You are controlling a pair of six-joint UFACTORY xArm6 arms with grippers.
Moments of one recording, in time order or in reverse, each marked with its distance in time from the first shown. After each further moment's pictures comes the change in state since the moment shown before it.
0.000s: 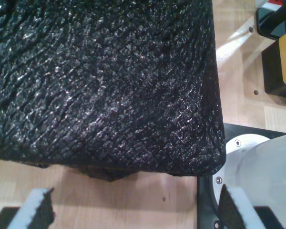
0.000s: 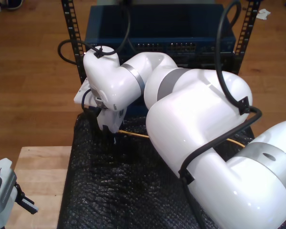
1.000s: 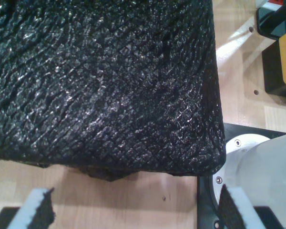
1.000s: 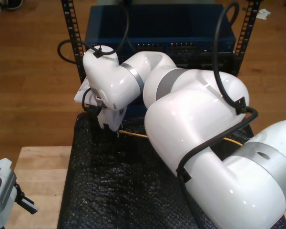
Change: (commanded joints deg) left arm 0.0 -0.1 0.0 0.0 0.1 0.0; right arm -0.2 1.0 -1.2 -1.1 0.1 0.0
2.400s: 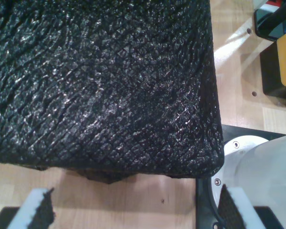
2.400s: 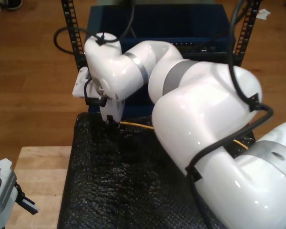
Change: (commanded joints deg) left arm 0.1 0.0 0.1 -0.1 0.3 0.2; right arm -0.6 -6.2 1.3 0.9 3.0 -14.4
